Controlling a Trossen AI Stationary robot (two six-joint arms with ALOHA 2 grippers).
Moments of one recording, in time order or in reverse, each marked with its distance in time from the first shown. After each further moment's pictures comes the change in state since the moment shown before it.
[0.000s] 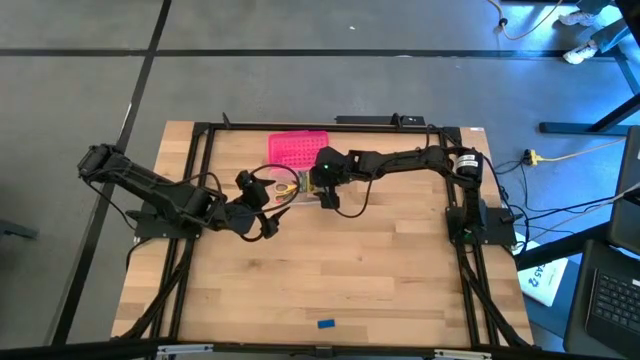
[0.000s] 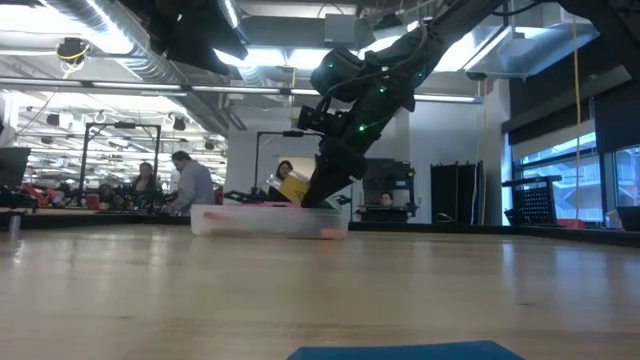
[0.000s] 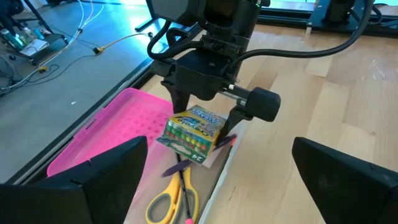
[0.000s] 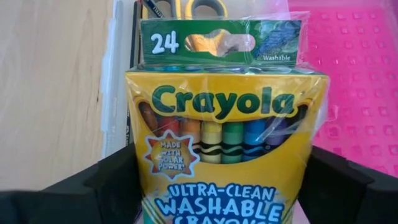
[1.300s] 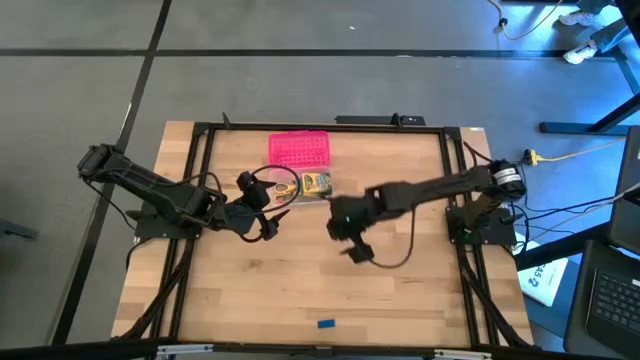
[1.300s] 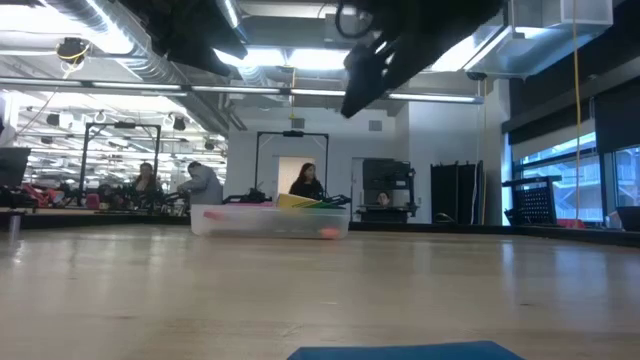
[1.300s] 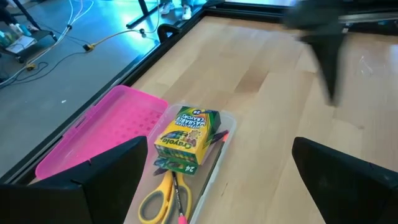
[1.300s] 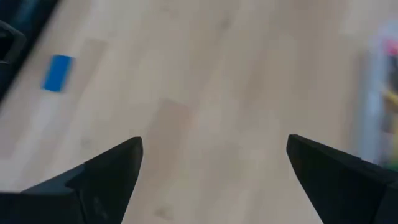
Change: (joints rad) left arm 0.000 0.000 0.000 0.000 0.036 0.000; right arm 0.387 -0.279 0.033 -0.424 -0.120 0.166
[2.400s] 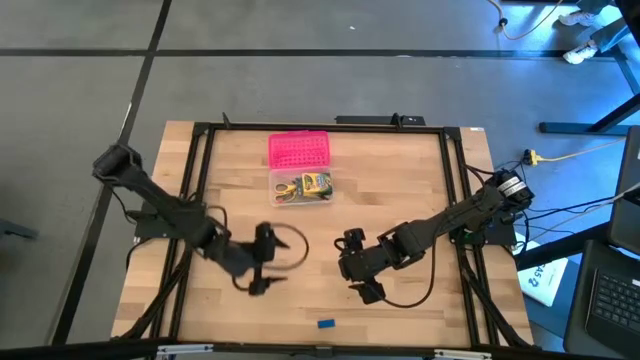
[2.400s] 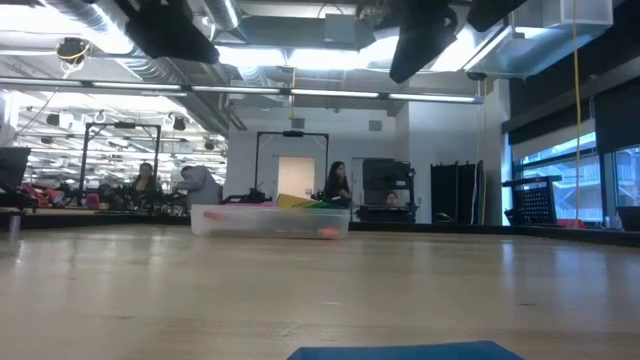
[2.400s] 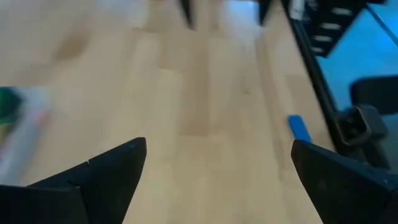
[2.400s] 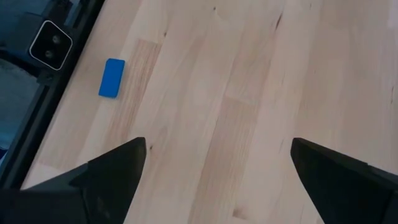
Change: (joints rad) left arm -0.252 0.182 0.000 0.212 0.344 -0.026; right arm 0.313 -0.002 -0.001 -0.013 0.261 0.309
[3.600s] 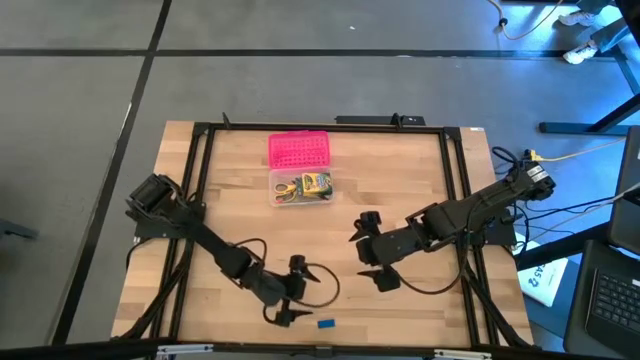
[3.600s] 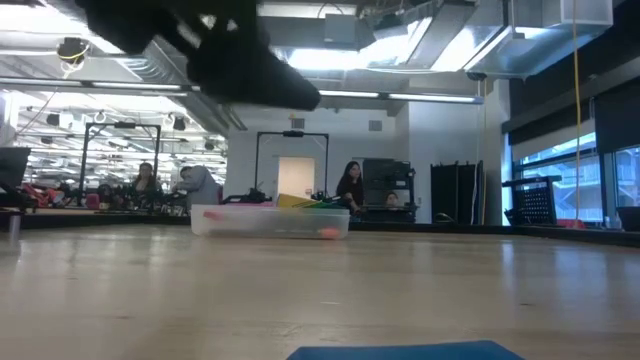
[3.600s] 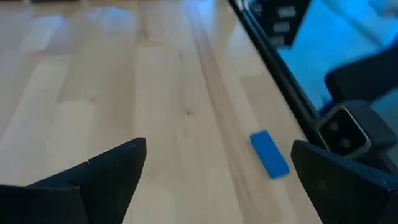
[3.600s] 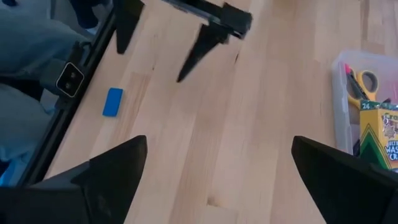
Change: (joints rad) left arm -0.017 0.482 0.134 0.452 0.100 0.201; right arm 0.000 -0.209 -0.001 -0.068 0.078 -0.005
